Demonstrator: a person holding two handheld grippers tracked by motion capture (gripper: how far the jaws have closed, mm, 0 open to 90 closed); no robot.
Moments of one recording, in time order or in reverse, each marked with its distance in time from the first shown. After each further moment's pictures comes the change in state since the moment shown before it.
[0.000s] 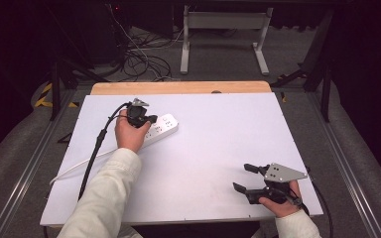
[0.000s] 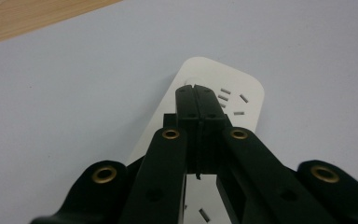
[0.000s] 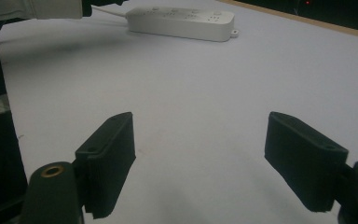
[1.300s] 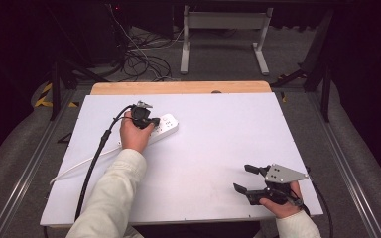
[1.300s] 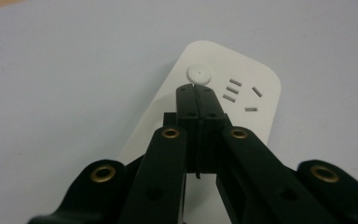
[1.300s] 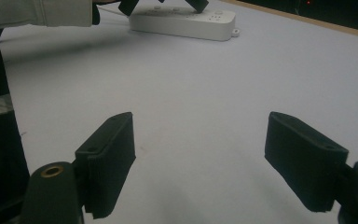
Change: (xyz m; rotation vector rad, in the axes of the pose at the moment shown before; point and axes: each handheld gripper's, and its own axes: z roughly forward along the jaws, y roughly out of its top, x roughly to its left) left arm -0.005 -0.005 0.020 0.042 0.028 0.011; right arm 0.001 -0.001 -0.002 -0.001 0.004 -0.006
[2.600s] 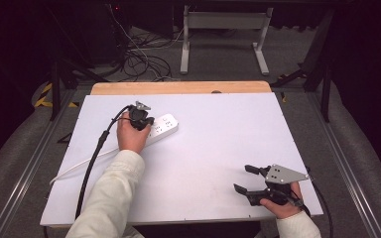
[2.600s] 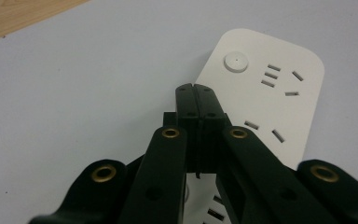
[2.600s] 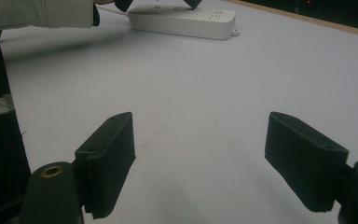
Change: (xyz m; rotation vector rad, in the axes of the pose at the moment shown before) left arm 0.006 -0.006 -0.007 0.000 0.092 0.032; right arm 0.000 -0.001 -0.001 0.001 -0.001 0.003
